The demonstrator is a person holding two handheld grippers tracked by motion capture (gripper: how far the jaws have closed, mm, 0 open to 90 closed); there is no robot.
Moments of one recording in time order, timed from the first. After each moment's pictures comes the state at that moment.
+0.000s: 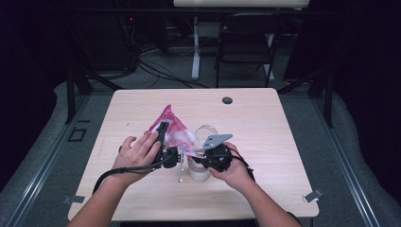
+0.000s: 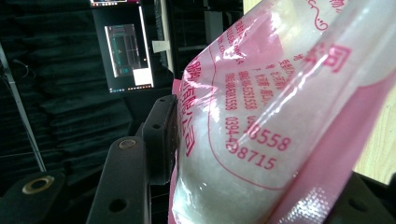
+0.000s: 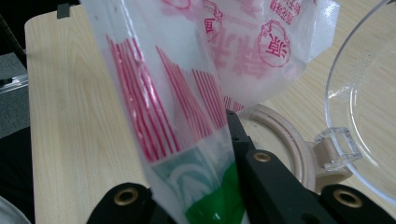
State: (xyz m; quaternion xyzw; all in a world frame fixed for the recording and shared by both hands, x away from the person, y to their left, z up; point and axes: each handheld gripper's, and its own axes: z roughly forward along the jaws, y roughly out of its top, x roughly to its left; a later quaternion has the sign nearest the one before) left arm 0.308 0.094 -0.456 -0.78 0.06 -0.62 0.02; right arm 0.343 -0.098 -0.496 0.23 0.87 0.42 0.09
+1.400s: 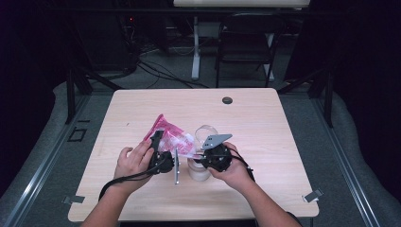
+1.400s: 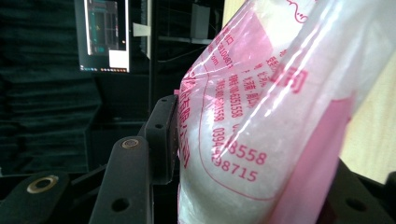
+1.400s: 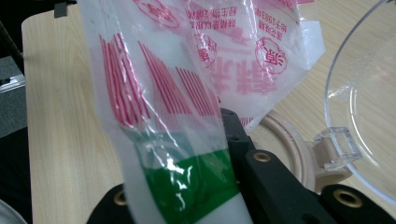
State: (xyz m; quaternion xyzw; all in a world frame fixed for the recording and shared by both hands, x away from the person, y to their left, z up) left arm 0.307 0.111 -0.490 -0.80 -0.03 -0.59 -0.03; right arm 0.343 -0.097 -0.496 0.23 0.87 0.42 0.09
